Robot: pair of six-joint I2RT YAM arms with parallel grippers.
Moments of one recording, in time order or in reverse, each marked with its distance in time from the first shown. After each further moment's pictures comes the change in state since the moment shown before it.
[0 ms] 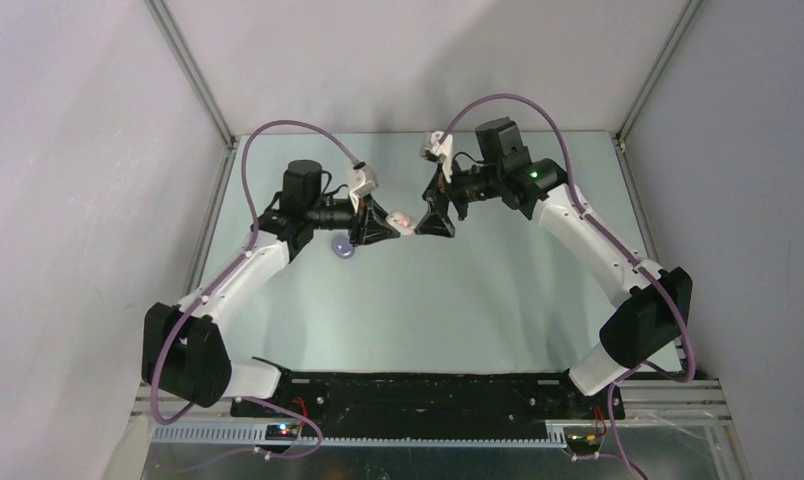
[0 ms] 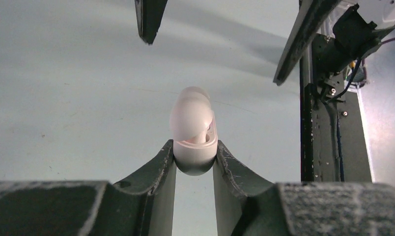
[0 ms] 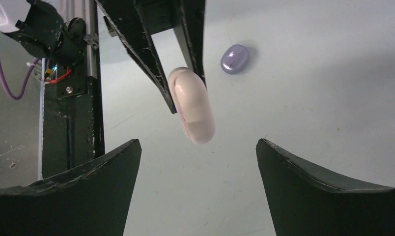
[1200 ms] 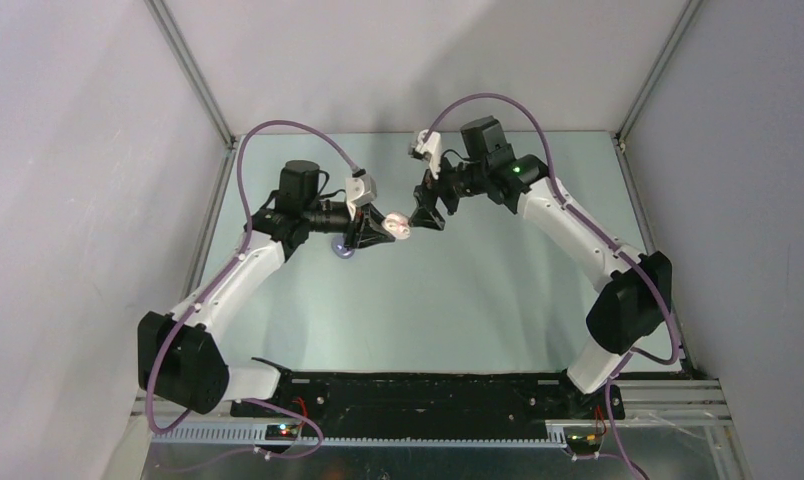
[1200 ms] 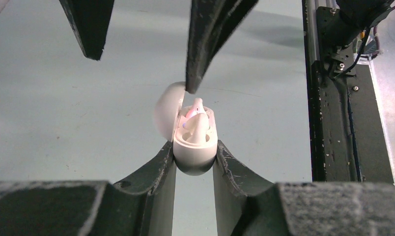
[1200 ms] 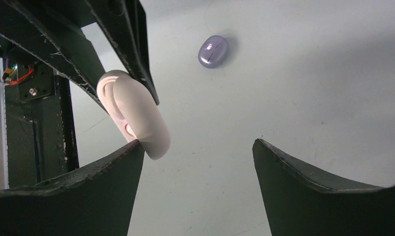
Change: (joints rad) left arm 0.002 -0.039 0.037 -0.177 0.011 0.218; right arm 0.036 0.095 0.046 0.026 0.116 -0.016
